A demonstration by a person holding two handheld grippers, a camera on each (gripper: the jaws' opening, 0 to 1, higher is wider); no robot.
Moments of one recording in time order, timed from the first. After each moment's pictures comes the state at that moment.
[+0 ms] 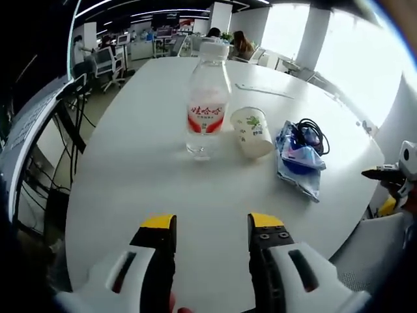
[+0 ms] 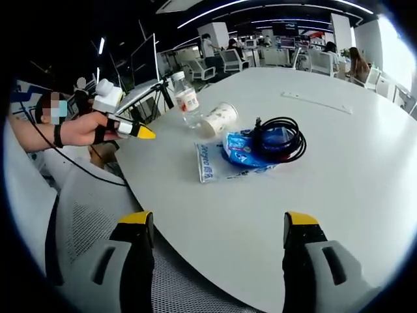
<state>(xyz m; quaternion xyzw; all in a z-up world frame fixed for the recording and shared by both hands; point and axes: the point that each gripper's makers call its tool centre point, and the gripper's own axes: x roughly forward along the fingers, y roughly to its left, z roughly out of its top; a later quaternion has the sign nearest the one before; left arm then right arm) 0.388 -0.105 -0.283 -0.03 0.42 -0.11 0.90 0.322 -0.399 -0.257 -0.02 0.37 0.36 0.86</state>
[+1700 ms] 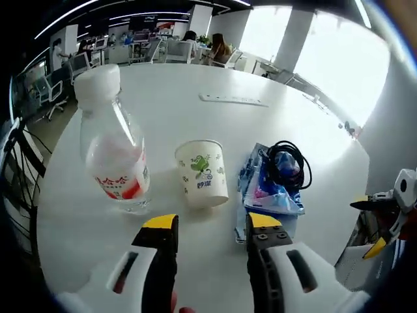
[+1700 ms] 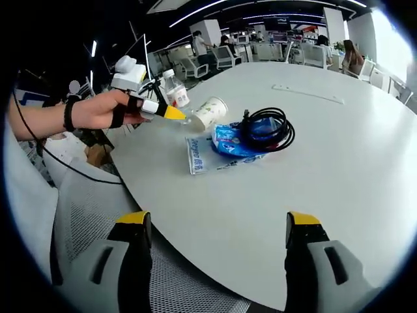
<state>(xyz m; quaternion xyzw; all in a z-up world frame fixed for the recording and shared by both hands) 0.466 -0.204 -0.276 -0.04 0.40 -0.18 0.90 0.318 -0.426 -0.264 -0.01 0.39 0.34 0.86</state>
